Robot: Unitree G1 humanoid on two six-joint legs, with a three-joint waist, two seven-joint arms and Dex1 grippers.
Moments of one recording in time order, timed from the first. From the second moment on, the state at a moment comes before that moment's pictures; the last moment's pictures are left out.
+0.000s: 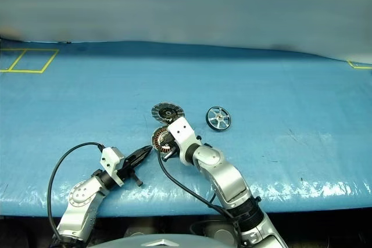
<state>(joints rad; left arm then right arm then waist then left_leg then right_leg) 0.16 0.32 -0.03 0.13 -0.24 -0.31 -0.77 -0.21 -0.09 0.44 -0.27 0.10 0.77 0.33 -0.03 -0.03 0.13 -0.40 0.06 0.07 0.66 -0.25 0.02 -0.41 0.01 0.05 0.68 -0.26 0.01</state>
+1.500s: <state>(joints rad) 0.16 0.34 -0.04 0.12 -0.24 -0.29 -0.77 -0.23 -0.09 0.38 -0.29 0.13 0.84 0.33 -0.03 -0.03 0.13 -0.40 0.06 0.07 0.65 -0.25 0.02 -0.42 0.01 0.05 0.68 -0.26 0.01</state>
